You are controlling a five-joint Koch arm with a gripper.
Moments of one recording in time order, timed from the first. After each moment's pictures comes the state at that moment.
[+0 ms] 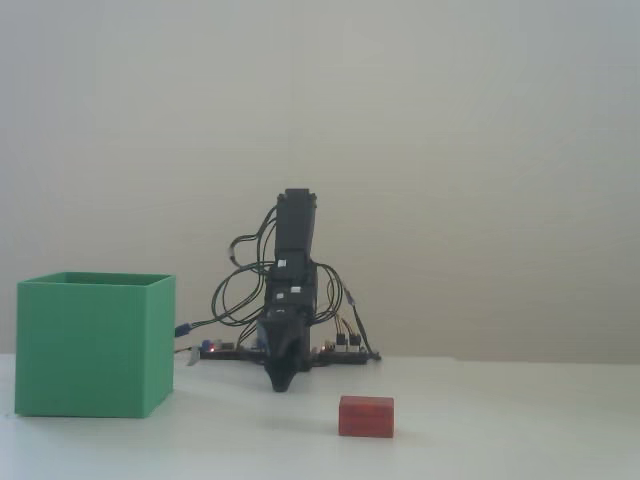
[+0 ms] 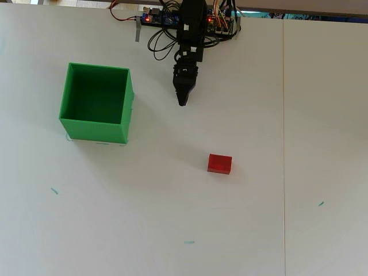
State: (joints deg) arm -0.8 128.1 176.7 -2.8 -0.9
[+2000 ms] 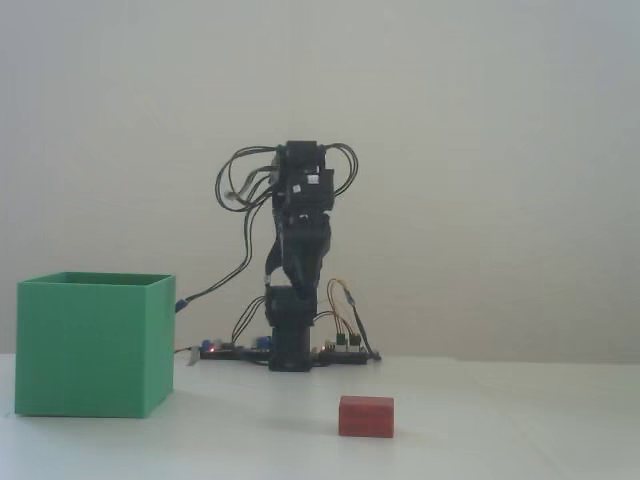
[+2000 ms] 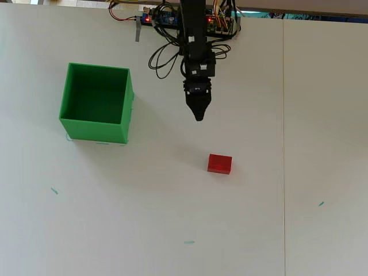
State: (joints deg) arm -13.9 94.2 88.2 76.8 -5.0
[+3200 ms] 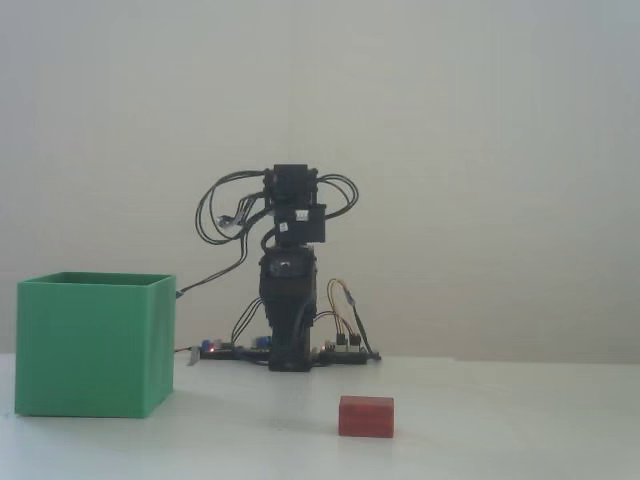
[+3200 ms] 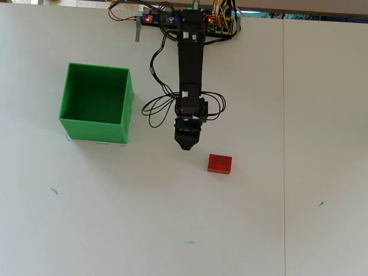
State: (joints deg) arm -8.3 60.1 52.3 98.5 8.1
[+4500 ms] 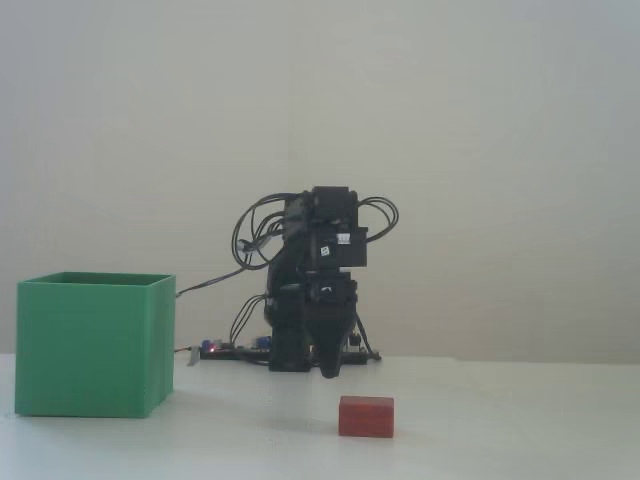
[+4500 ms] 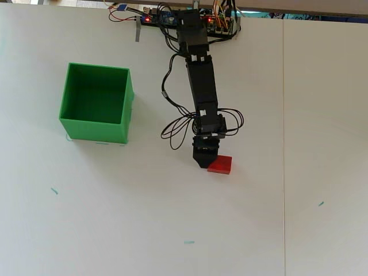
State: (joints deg) arm -17.3 45.3 33.4 98.5 11.3
